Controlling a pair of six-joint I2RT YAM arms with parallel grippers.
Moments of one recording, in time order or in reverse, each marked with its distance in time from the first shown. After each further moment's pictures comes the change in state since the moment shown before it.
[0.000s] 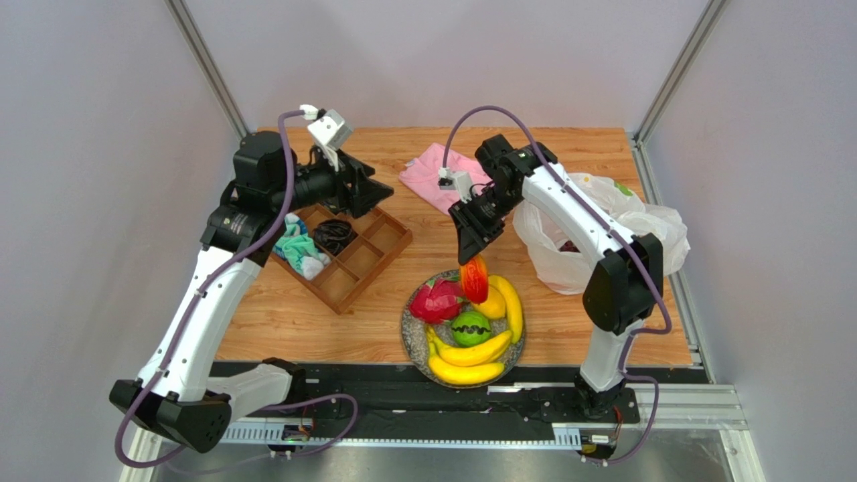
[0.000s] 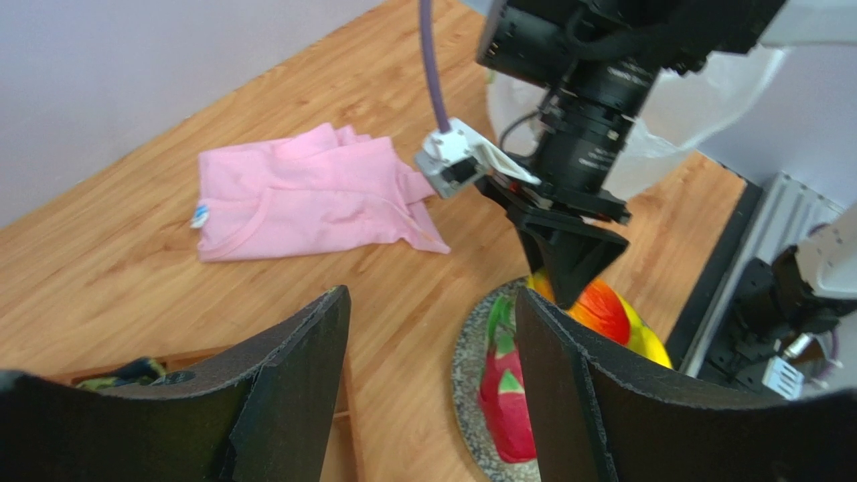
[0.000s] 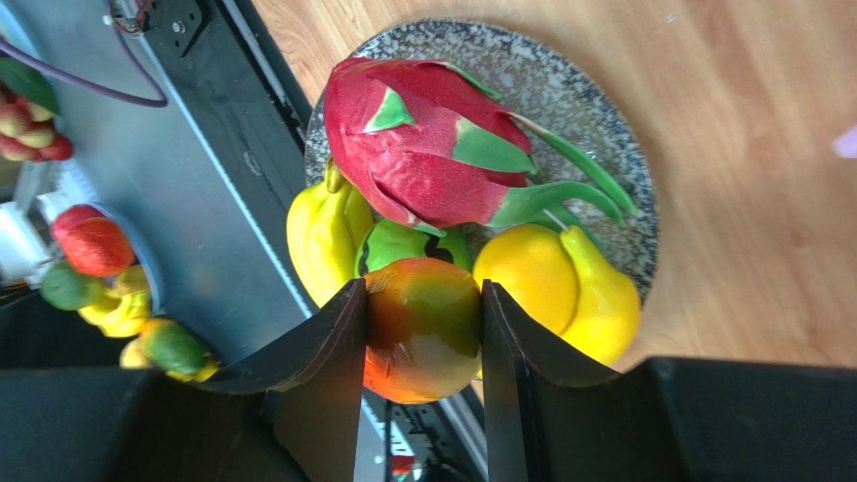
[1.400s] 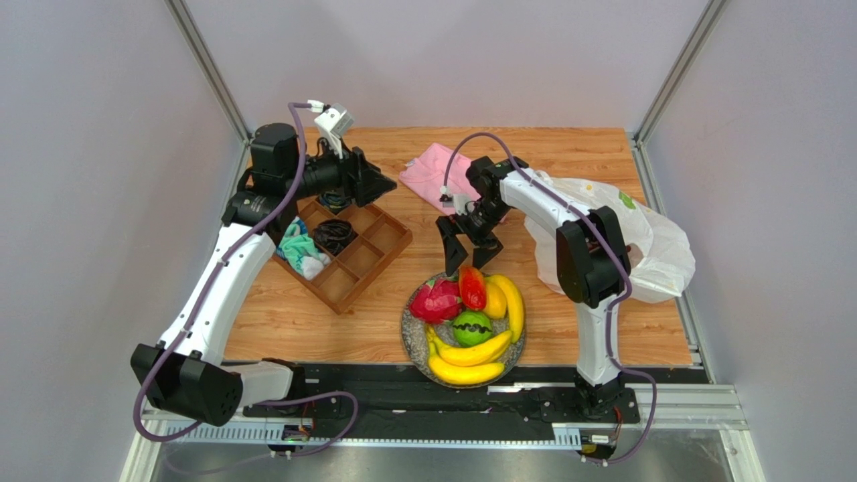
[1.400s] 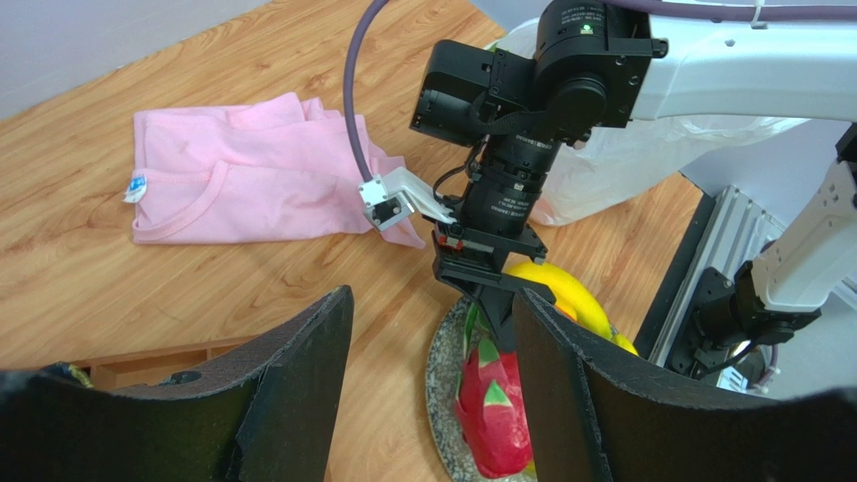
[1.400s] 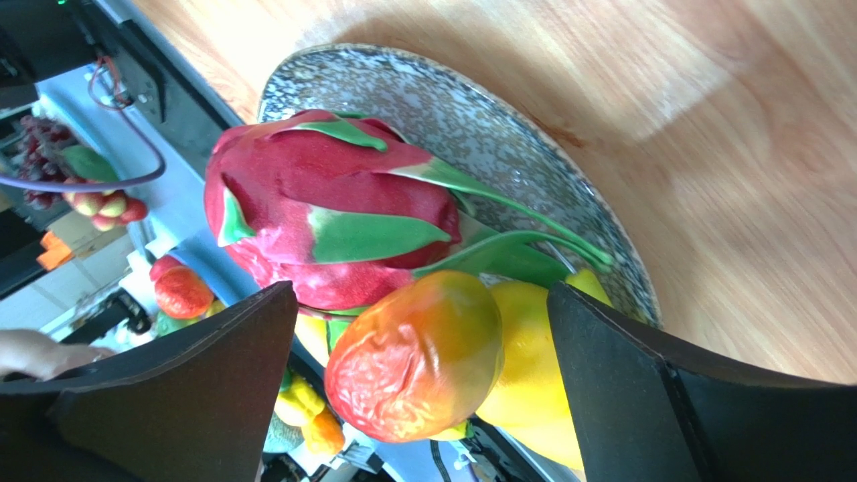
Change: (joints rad) left arm 0.088 0.121 -0.061 0.130 0.106 -0.109; right arm -0.033 0.249 -0.046 0.090 -0.014 0.205
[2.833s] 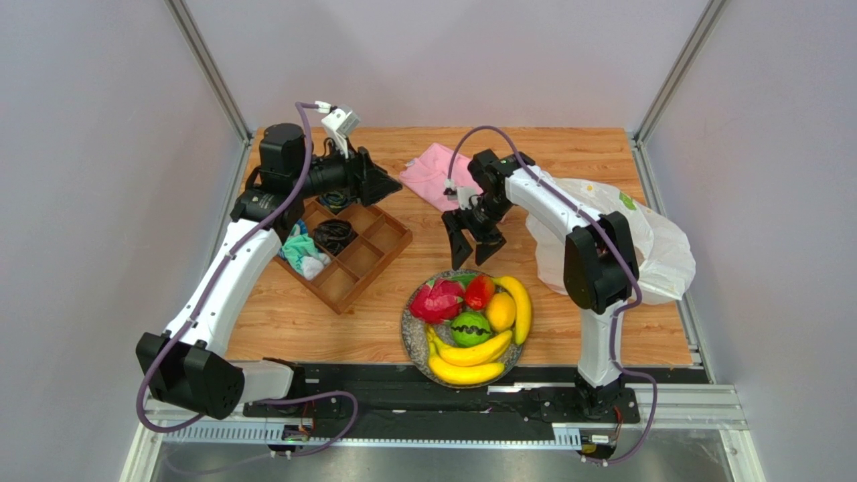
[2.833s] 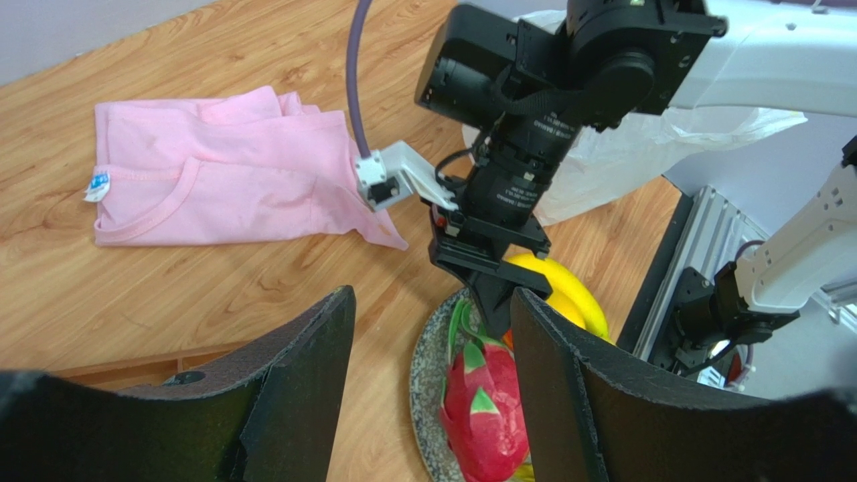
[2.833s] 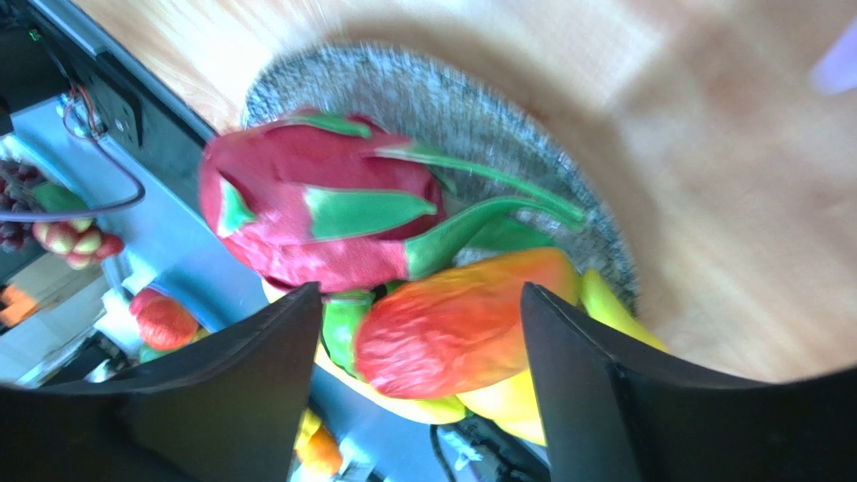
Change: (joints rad) left arm -0.018 0.034 -0.020 0.052 0.024 -0.044; right arm 0.002 -0.070 -0.010 -0.007 0.105 0.059
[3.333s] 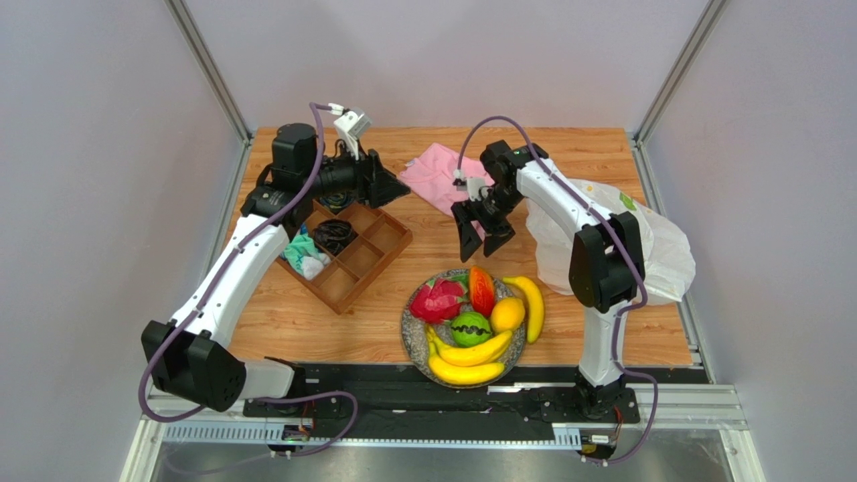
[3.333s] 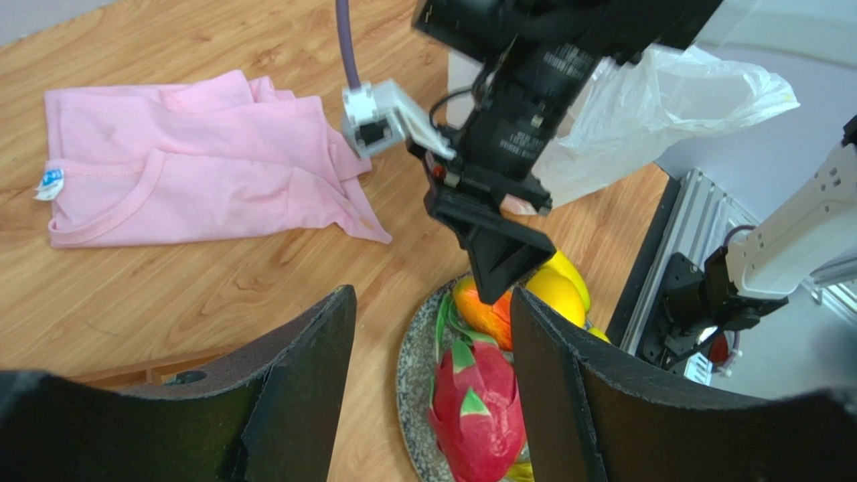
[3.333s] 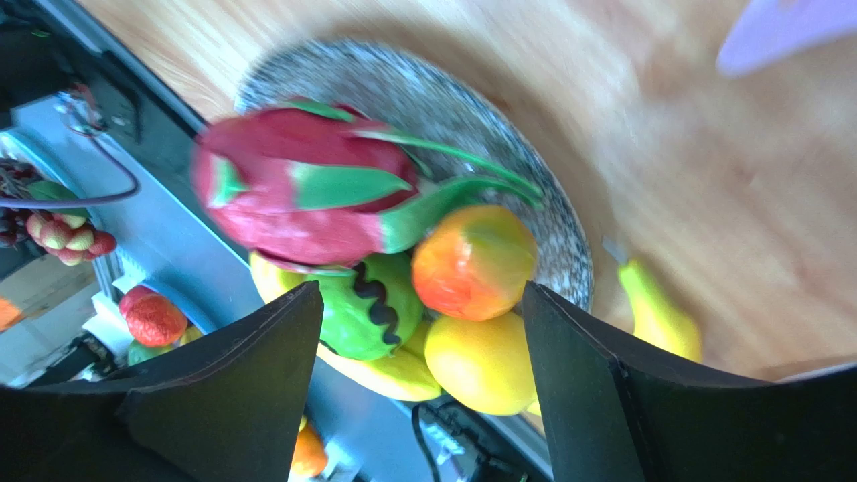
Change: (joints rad) left arm -0.036 0.036 0.003 0.003 0.003 0.000; right arm -0.051 -0.010 0.053 -0.049 0.006 -0.066
